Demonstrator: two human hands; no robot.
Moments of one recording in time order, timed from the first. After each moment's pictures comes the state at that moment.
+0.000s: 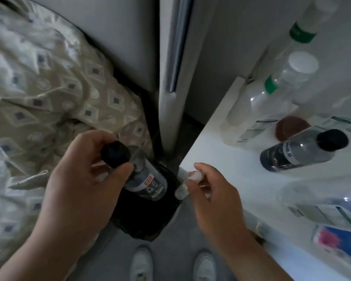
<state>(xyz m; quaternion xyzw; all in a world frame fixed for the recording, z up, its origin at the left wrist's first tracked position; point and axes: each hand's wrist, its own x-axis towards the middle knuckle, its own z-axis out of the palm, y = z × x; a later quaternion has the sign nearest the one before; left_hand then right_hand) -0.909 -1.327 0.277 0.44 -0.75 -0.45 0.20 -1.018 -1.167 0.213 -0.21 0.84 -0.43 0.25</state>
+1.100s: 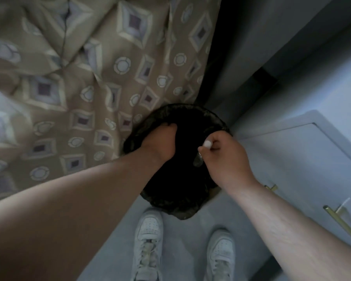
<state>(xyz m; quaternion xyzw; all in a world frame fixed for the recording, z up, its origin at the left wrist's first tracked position) -0.894 -1.383 -0.096 0.37 -0.86 -0.29 -0.22 -0.983 -1.248 -0.035 -0.24 0.86 -0.28 0.36</state>
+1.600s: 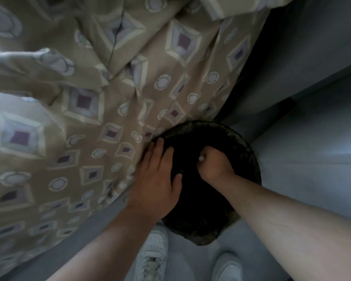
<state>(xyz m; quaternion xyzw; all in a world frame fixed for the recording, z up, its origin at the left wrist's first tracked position) -0.807 -1.351 -0.081 0.41 -0.88 -0.24 -0.02 -0.974 -1.312 -0.113 -0.29 0.85 -0.05 0.43</state>
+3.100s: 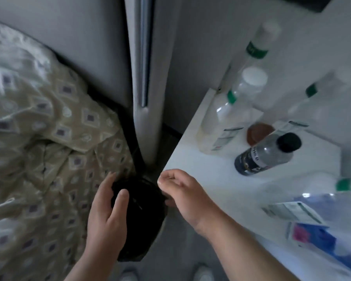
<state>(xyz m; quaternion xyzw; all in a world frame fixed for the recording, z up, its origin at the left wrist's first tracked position) -0.908 -1.293 0.175 0.47 -0.70 -0.52 0.16 -1.042 -1.189 0.202 -0.07 0.72 -0.49 0.48</state>
